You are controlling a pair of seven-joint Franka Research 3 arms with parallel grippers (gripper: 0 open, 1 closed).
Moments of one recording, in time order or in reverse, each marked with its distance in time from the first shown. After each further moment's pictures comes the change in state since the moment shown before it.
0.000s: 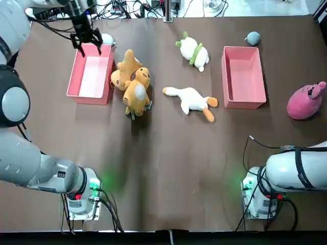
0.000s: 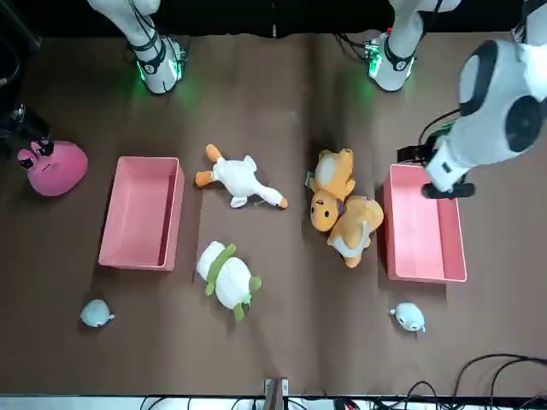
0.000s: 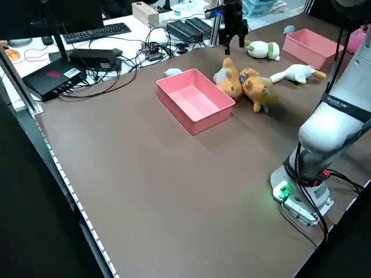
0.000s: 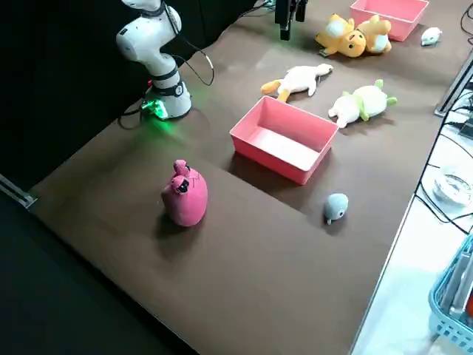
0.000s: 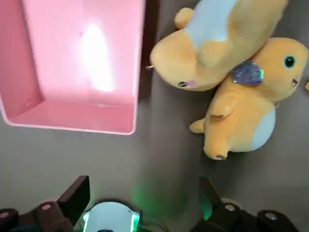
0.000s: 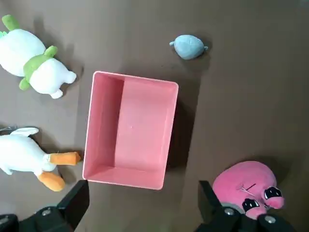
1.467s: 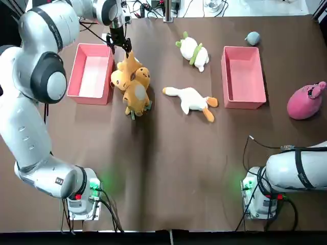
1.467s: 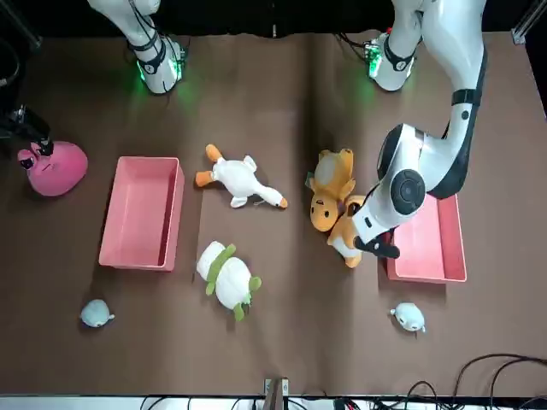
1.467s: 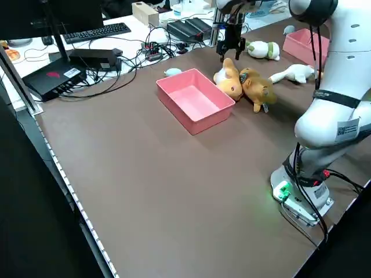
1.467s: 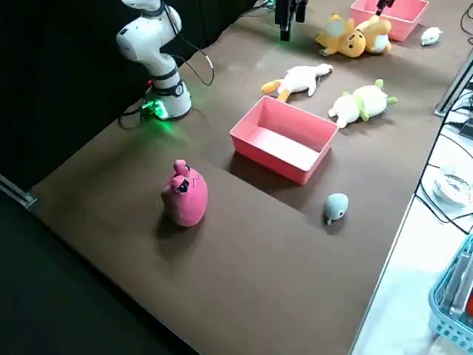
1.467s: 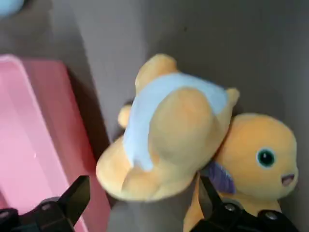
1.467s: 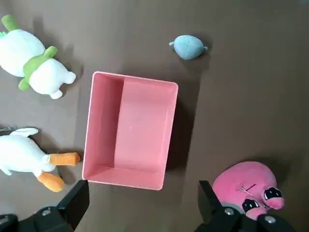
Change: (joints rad) left arm -0.183 0.384 -0.004 0.198 0.136 0.343 0.062; right arm 0.001 0.001 0.000 -0.005 0.000 0.004 -0.001
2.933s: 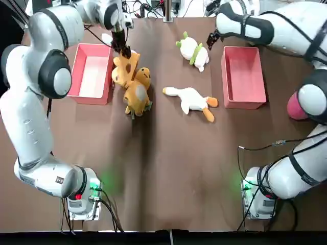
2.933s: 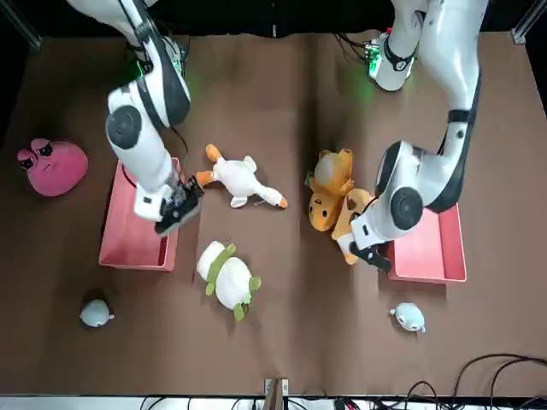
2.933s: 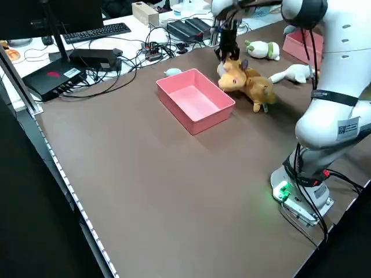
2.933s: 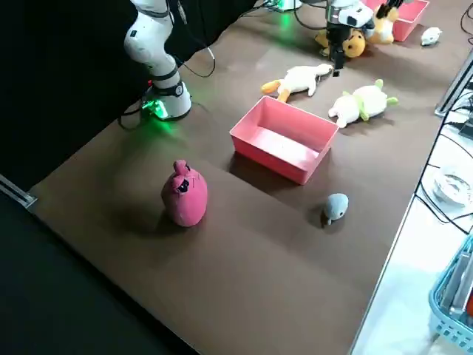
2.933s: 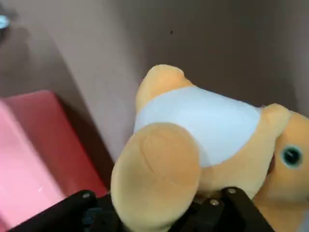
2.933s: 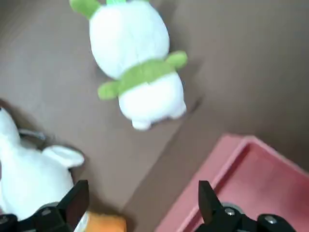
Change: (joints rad) left arm 0.026 0.071 -0.013 0.033 -0.001 0.023 0.185; right arm 0.418 0.240 0.016 -0.355 0.010 0.639 -0.002
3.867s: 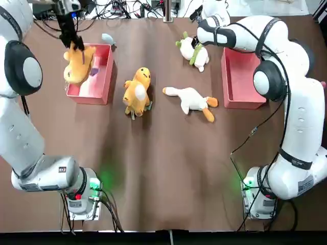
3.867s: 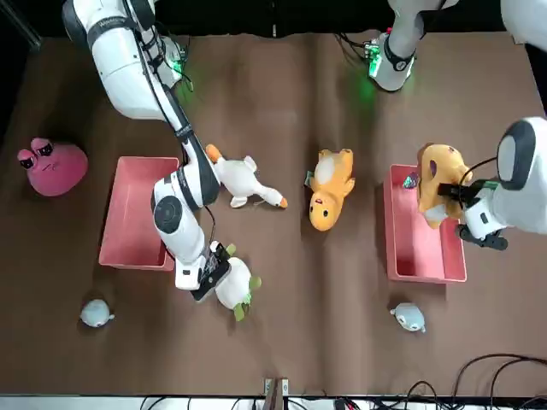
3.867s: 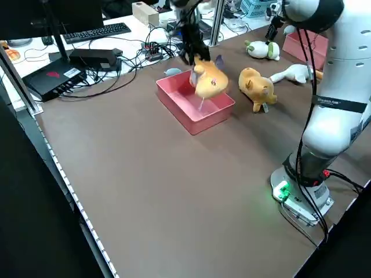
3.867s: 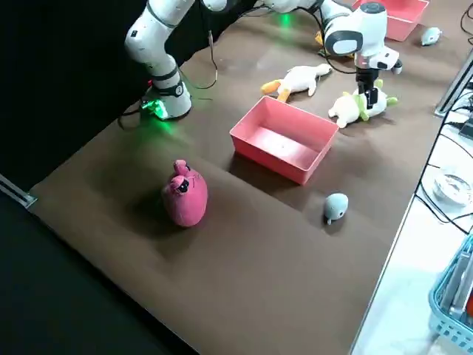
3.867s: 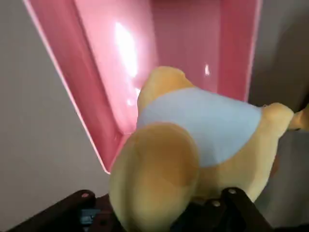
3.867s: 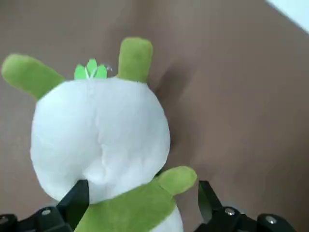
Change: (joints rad) left arm 0.339 -0.165 0.060 0.013 0.033 -0.432 0.207; right arm 0.025 0.542 -0.009 0.441 0.001 0.244 -0.141
